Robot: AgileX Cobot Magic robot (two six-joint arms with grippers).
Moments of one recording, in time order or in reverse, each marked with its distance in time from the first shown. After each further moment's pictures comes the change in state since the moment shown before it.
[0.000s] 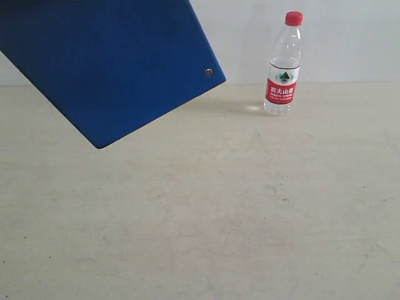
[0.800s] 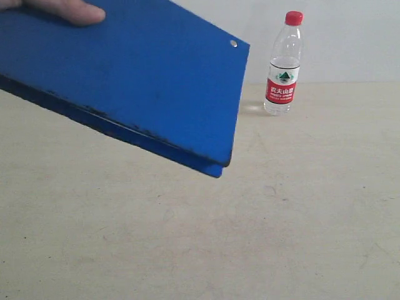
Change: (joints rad) left arm 0.000 0.000 0.000 0.000 0.000 0.000; right arm -0.011 0.000 0.000 0.004 0.005 0.011
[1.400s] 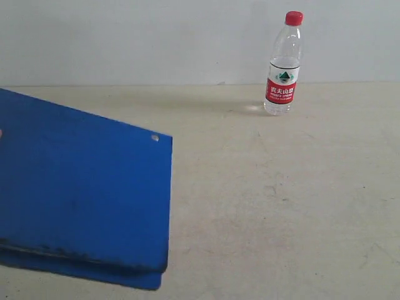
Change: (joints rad) left arm 0.000 0.000 0.000 -0.002 0.009 0.097; right arm 0.000 0.000 0.000 0.000 0.000 0.000
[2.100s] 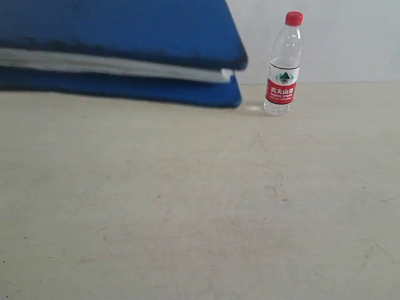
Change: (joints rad) left arm 0.131 -0.901 0.000 0.092 1.078 -0.217; right arm 0.000 0.000 0.000 0.000 0.000 0.005
